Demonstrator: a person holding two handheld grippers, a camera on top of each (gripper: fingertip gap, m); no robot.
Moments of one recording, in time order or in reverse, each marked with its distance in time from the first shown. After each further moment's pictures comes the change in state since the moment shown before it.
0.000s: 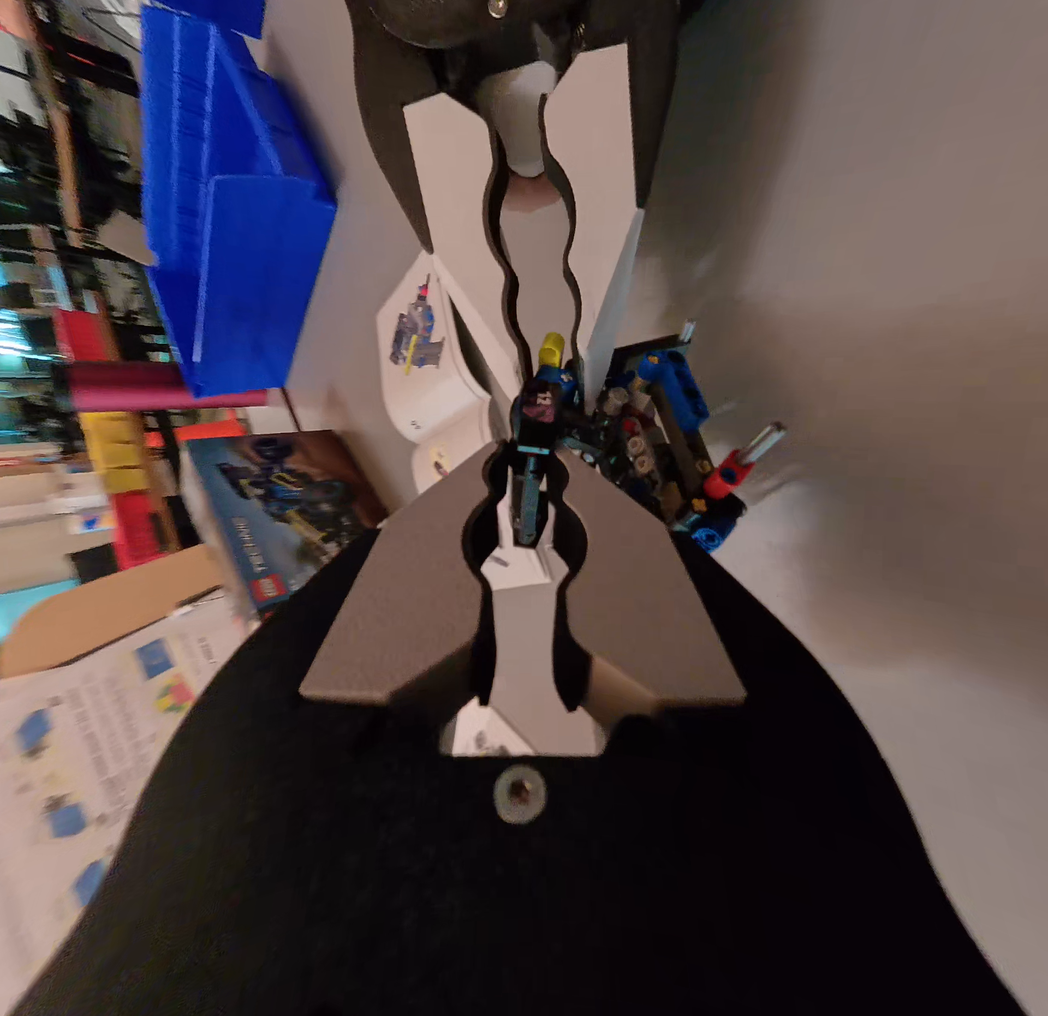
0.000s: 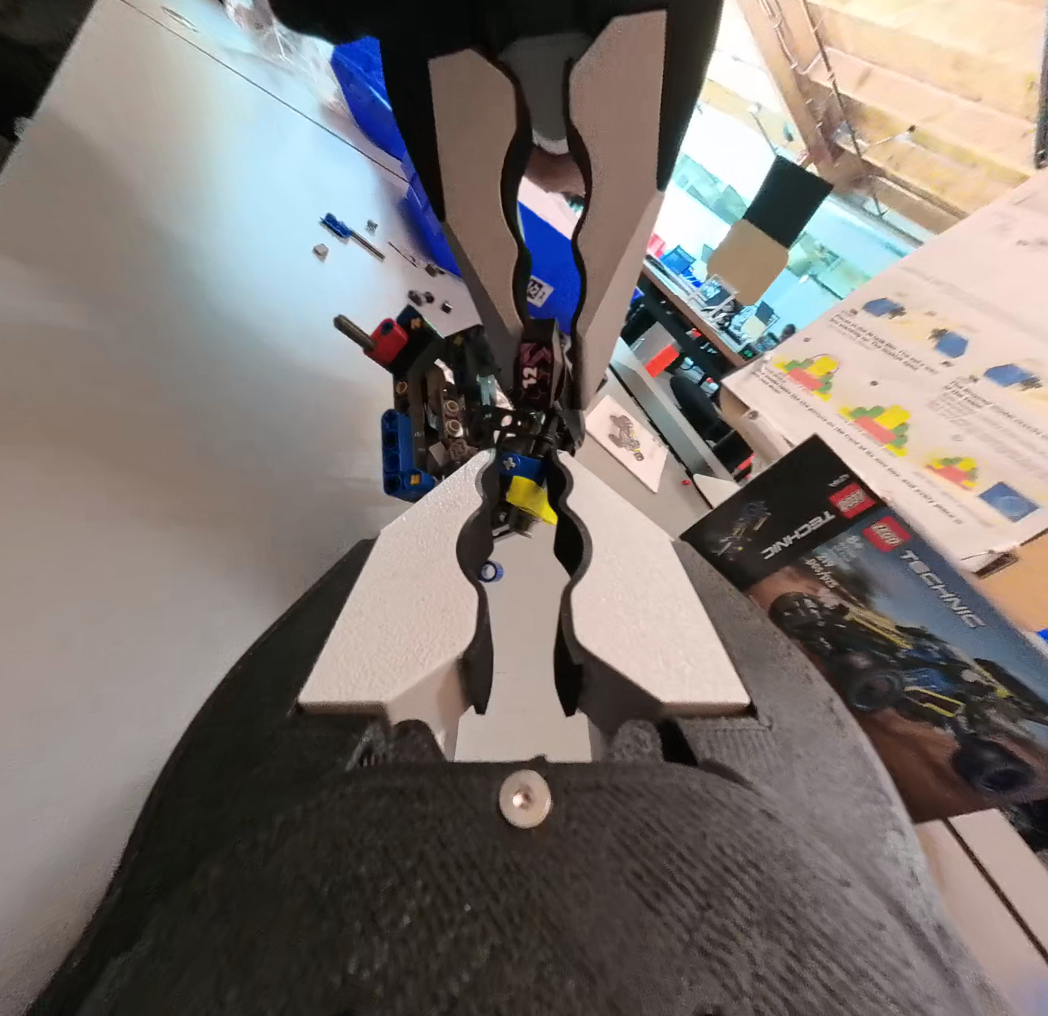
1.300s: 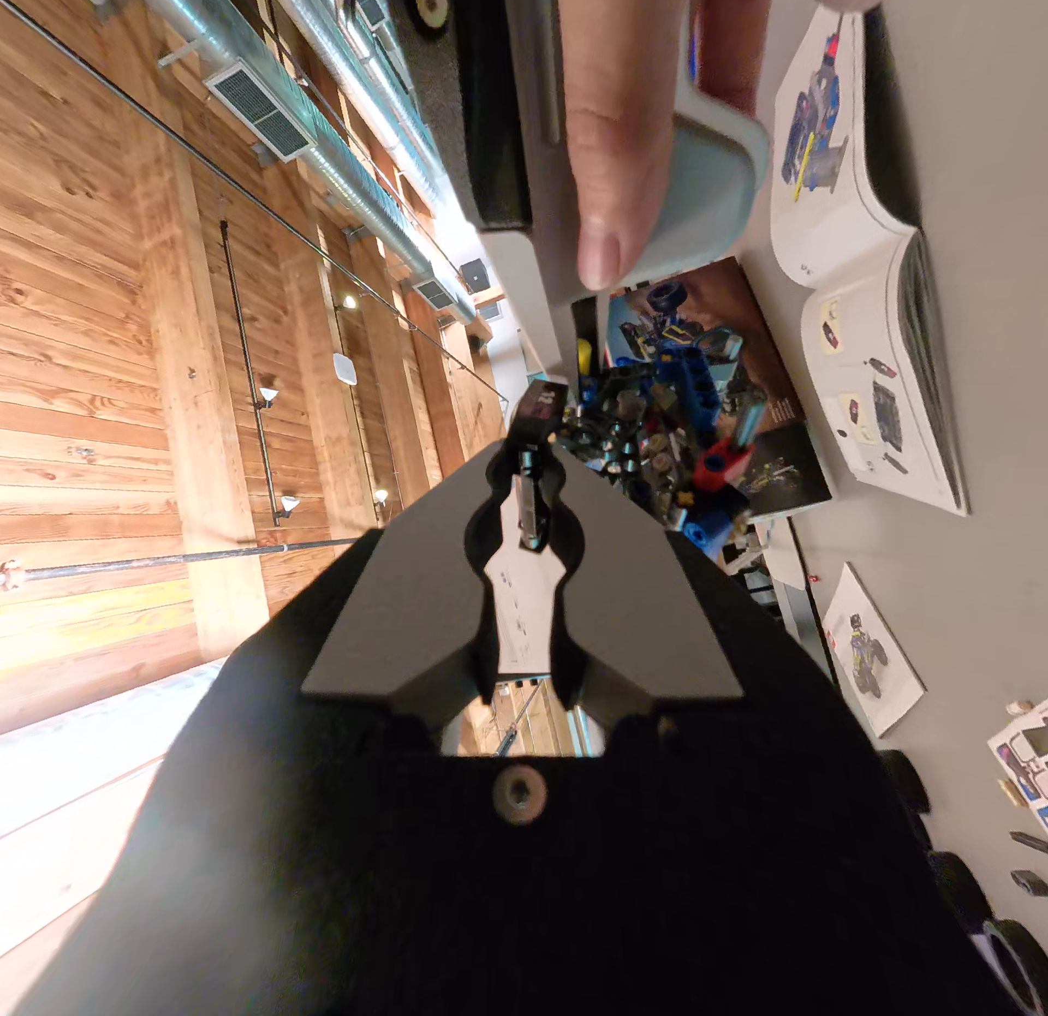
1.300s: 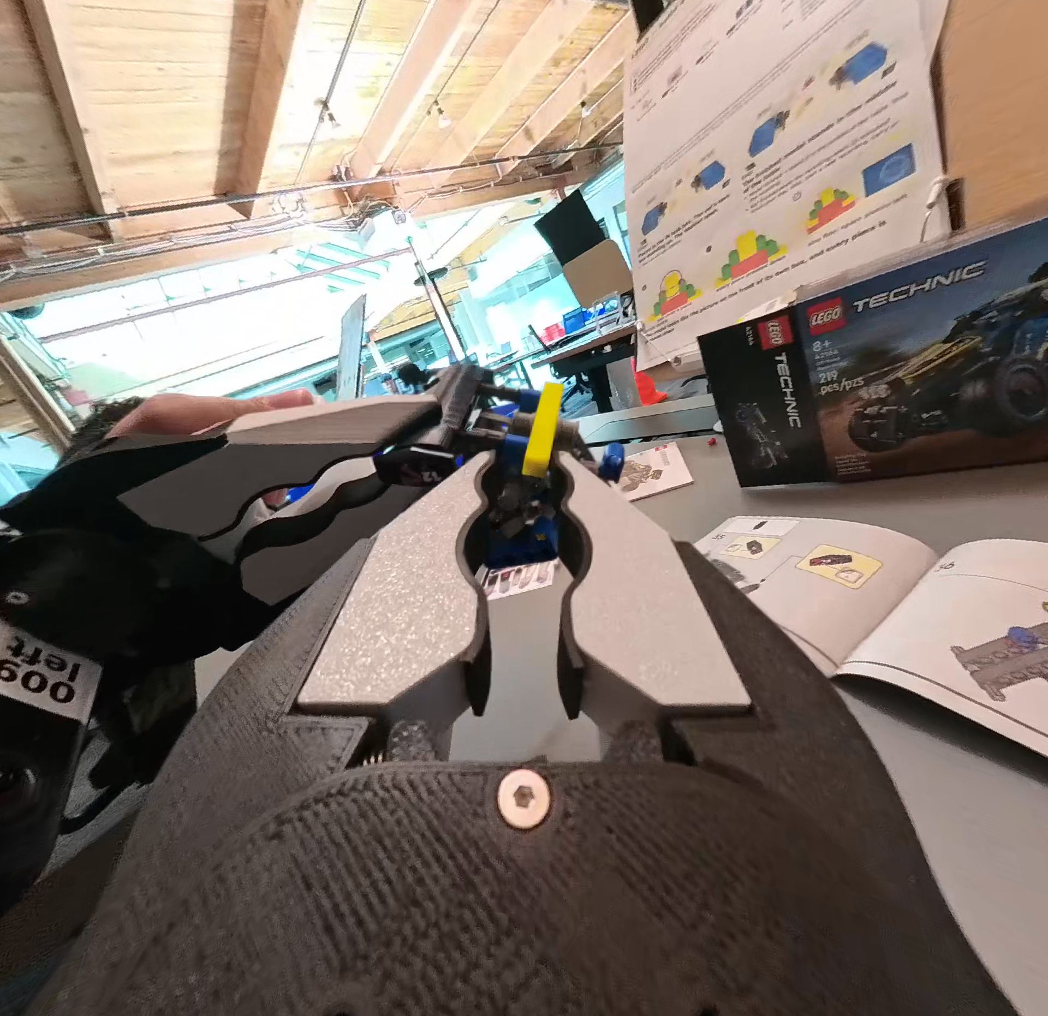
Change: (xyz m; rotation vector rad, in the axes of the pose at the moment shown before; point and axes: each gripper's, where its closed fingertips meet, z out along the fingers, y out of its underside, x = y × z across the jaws) left arm -0.073 -0.024 -0.031 -0.465 -0.816 0.478; right arm 0.079 -0.028 -0.026 0.311 0.323 0.999
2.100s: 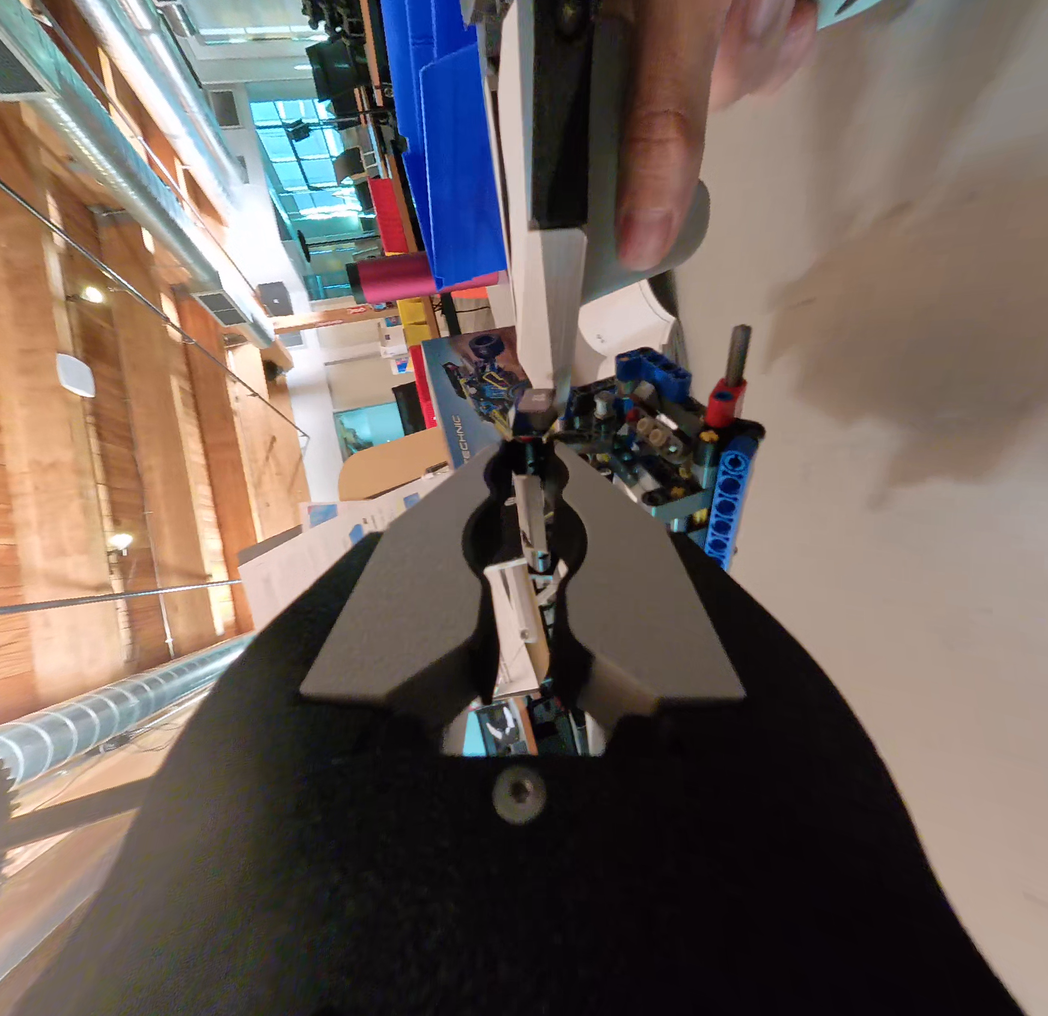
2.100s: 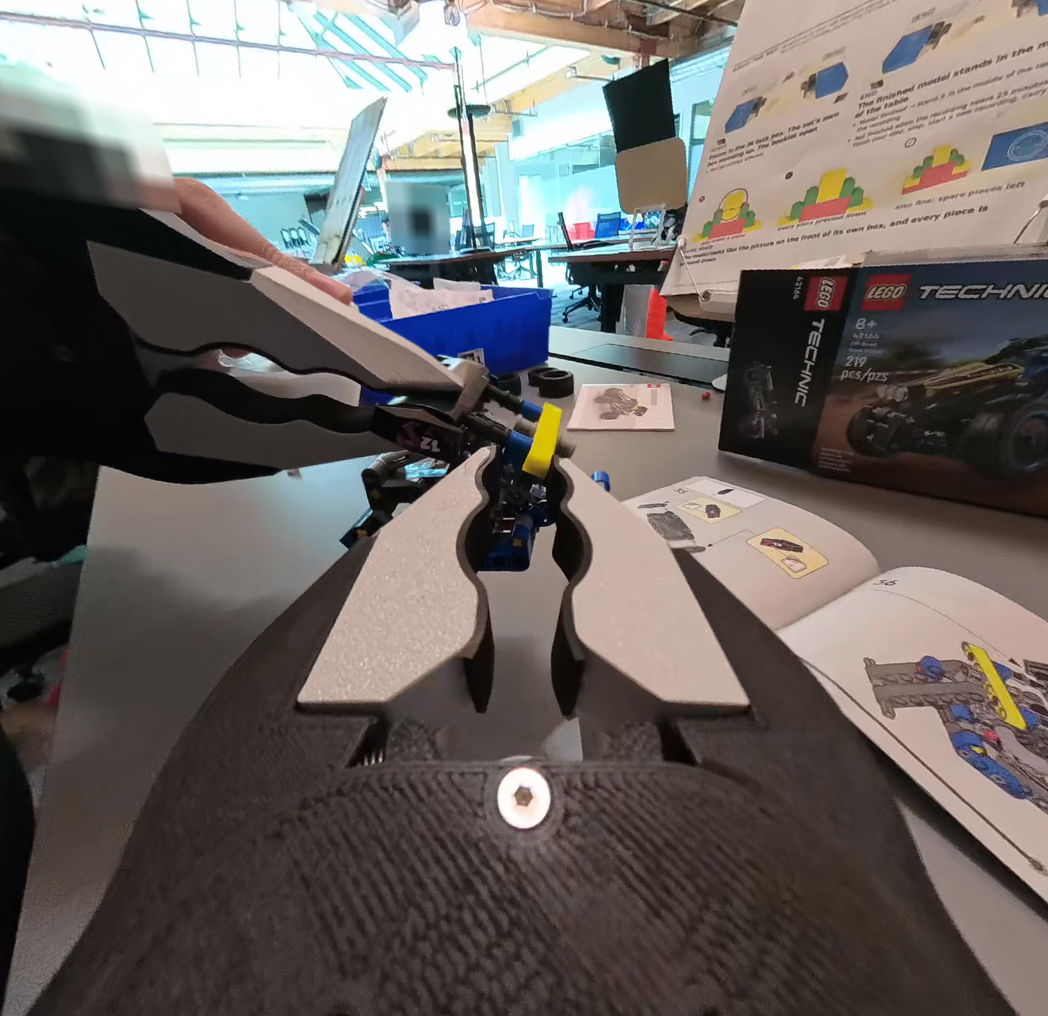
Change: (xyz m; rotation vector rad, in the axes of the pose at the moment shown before) left arm 0.053 -0.010 -0.005 0.103 0.344 -0.251; right arm 0.014 0.046 0.001 -0.213 -0.093 -0.297
